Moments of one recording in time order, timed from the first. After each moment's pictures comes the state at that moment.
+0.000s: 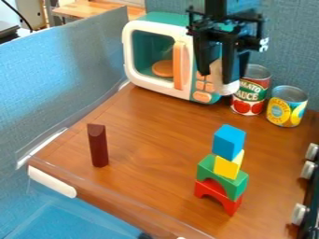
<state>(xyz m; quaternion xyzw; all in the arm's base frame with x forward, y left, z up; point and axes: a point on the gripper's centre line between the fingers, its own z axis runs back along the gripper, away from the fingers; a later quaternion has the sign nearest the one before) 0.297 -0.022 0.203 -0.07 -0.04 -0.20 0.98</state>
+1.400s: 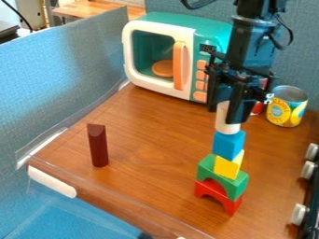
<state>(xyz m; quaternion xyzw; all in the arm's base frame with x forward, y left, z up) 0.307 -0.032 0.150 -0.01 0.07 -0.25 0.96</state>
